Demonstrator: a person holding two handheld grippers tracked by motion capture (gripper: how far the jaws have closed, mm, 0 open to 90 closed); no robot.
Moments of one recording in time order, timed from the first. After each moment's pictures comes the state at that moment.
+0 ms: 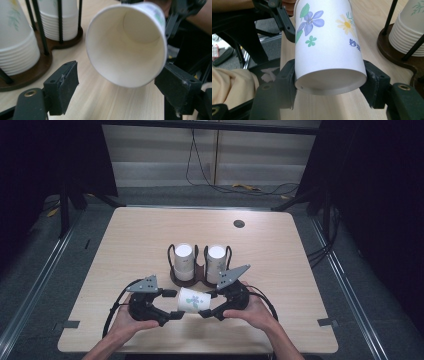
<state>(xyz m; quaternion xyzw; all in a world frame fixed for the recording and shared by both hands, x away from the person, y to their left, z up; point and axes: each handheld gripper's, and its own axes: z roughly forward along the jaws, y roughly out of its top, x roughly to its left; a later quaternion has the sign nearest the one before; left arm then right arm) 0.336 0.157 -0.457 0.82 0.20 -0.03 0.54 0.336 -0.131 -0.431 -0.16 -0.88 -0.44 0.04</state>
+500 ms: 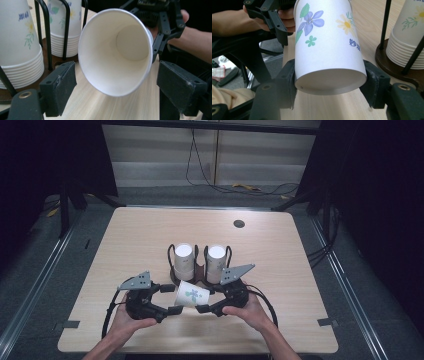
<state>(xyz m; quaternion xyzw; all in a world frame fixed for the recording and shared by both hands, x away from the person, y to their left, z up) 0.335 0.161 -0.450 0.78 0.21 -0.03 0.58 0.342 -0.134 -0.438 -0.18 -0.84 -0.51 0.05</state>
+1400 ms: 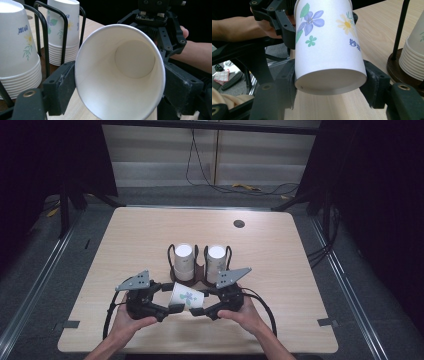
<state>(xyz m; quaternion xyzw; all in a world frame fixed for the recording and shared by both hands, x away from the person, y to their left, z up) 0.332 0.159 -0.445 0.77 0.20 -0.03 0.61 0.335 -0.121 -0.441 -0.17 -0.83 -0.53 0.05</state>
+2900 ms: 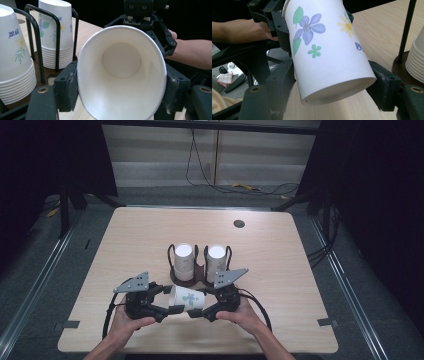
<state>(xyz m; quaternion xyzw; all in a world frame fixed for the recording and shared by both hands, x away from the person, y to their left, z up) 0.330 0.160 -0.447 0.77 0.18 -0.03 0.61 0.339 -0.115 -0.451 -0.16 -0.82 -0.54 0.06</state>
